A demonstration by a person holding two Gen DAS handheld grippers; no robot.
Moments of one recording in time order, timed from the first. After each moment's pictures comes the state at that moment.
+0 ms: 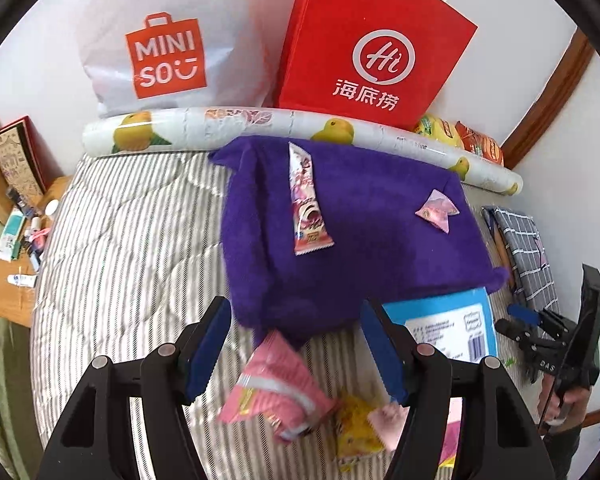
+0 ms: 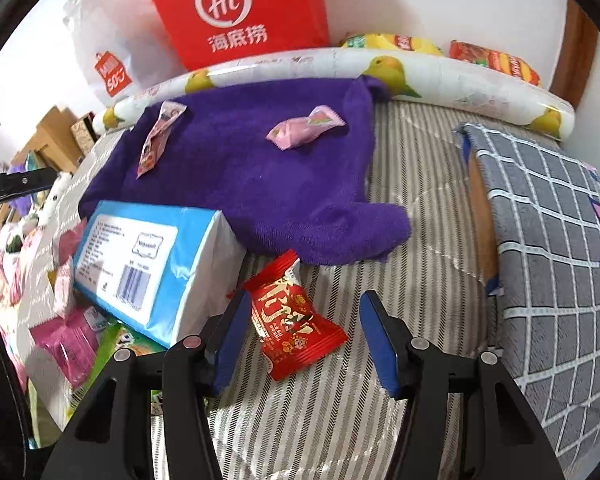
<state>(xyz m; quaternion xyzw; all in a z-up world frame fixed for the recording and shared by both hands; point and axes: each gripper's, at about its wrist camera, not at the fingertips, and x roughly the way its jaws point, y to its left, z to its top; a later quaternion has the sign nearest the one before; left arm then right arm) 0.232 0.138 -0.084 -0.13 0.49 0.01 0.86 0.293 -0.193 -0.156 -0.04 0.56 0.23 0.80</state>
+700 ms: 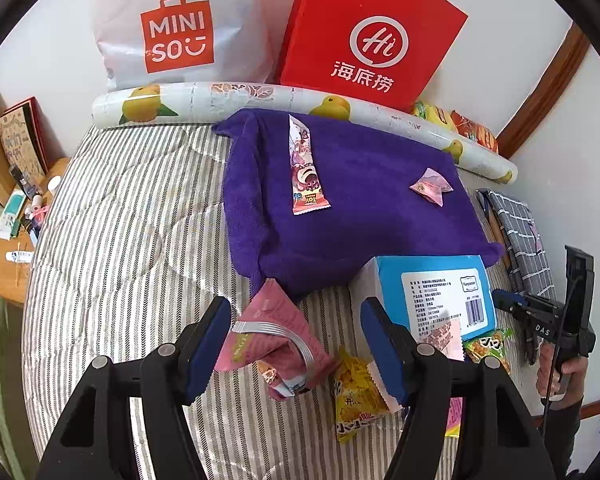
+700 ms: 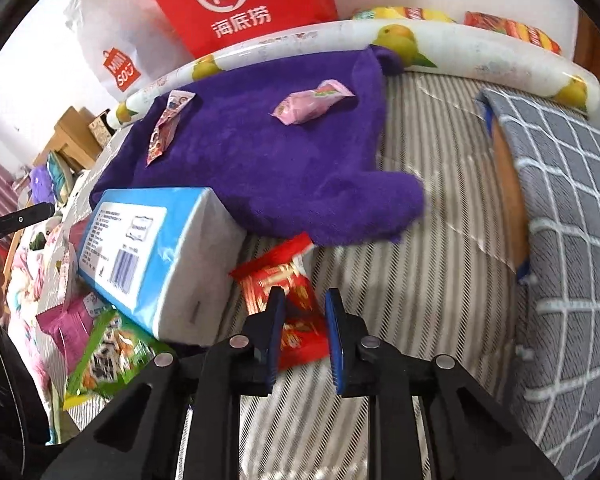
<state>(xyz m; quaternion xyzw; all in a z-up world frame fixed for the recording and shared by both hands) 0.199 0.134 -0.095 -0.14 0.50 0.01 0.86 0.296 -0.214 -0.176 0.01 0.58 0.26 0.77</state>
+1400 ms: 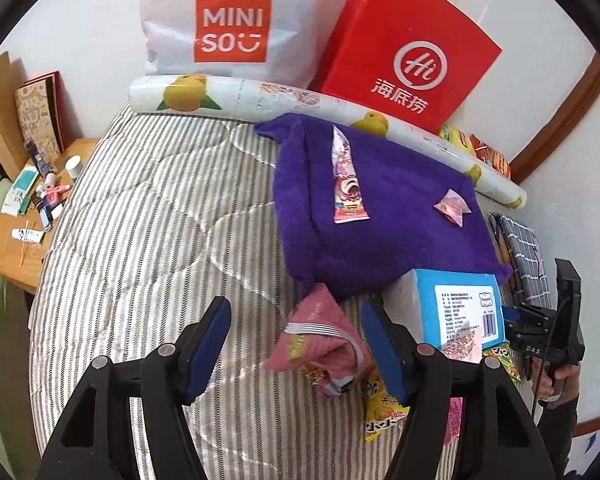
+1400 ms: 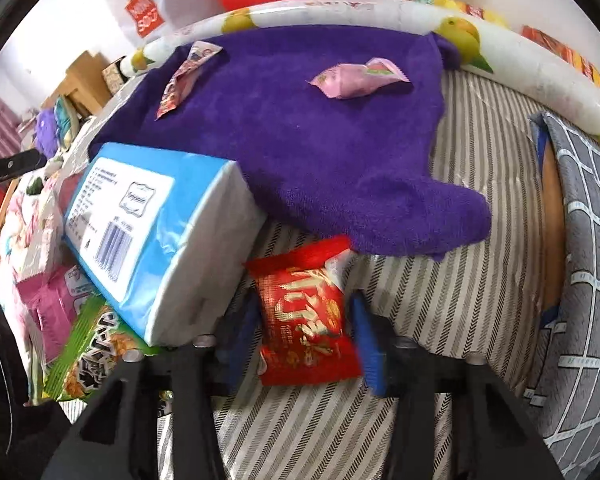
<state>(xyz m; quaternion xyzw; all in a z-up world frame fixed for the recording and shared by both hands) 0.189 0.177 -0.100 -0.18 0.49 0.03 0.85 0.304 -0.179 -0.186 -0.07 0.60 0.31 0.74</state>
